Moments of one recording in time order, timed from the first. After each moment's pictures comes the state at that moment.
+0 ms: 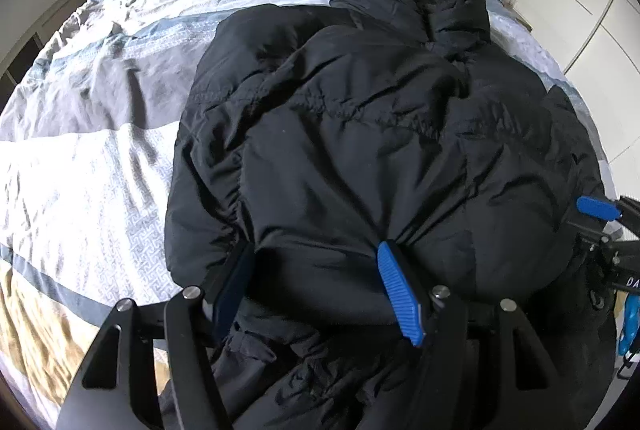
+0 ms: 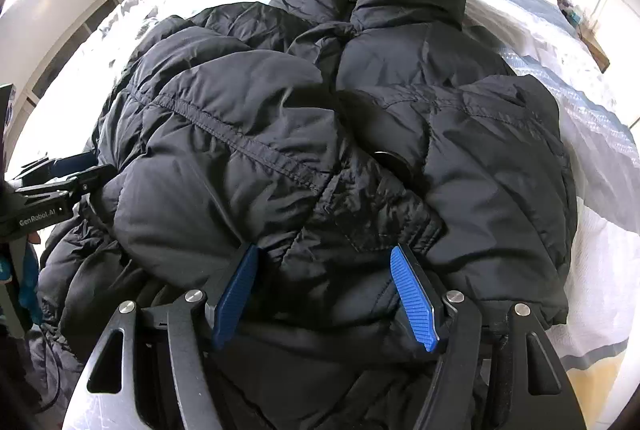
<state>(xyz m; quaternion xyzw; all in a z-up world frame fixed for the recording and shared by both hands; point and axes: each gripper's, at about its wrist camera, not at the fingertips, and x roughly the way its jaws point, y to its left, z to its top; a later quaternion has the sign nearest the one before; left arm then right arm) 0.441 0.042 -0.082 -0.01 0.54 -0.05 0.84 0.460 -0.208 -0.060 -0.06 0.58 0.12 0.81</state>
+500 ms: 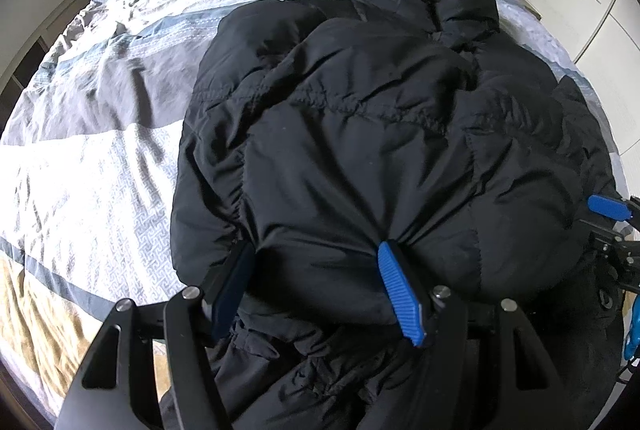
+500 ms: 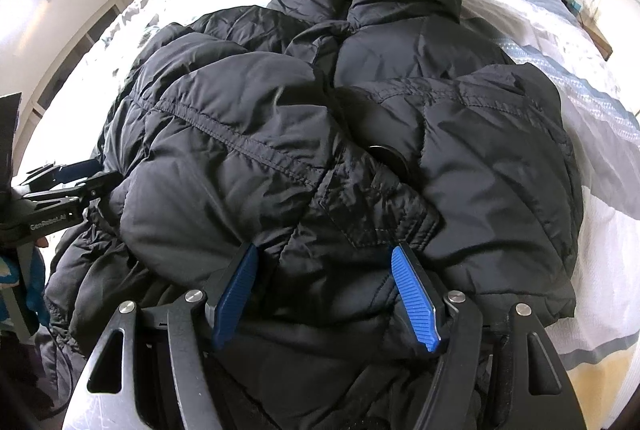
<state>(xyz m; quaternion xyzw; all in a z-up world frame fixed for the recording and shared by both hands) 0.448 0.036 -0.083 0.01 0.56 -0.03 0.83 0.459 -0.215 -0.060 -0.03 0.58 0.13 0.81</state>
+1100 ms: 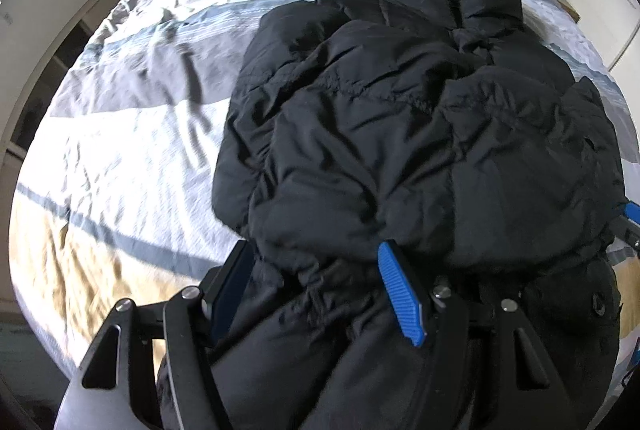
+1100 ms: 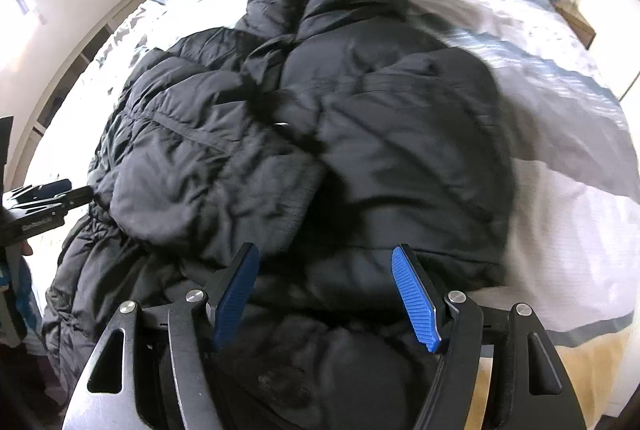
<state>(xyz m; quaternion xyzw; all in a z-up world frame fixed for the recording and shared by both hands) 0.421 0.010 -0.047 0.02 0.58 0.06 0.81 0.441 -0.283 -0.030 -0.01 0.57 0.11 0.82</state>
